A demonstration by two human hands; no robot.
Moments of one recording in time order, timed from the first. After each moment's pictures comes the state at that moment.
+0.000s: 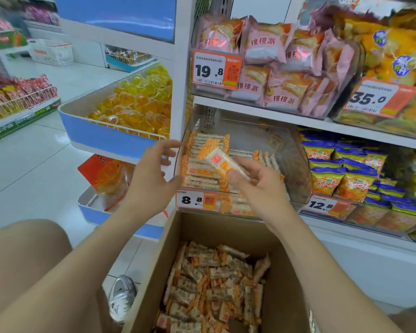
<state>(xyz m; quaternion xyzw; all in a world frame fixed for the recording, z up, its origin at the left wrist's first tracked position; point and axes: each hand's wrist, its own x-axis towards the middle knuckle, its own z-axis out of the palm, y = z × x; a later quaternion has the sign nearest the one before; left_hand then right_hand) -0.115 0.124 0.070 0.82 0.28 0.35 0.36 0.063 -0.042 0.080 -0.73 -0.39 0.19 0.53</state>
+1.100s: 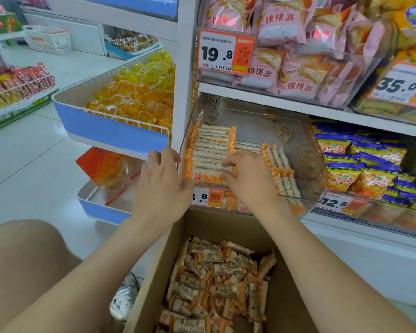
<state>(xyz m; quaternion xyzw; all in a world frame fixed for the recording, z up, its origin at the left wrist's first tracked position) -0.102 0.109 0.049 0.86 0.37 0.31 0.19 0.087 0.019 0.048 -0.82 -0.51 -0.11 0.24</state>
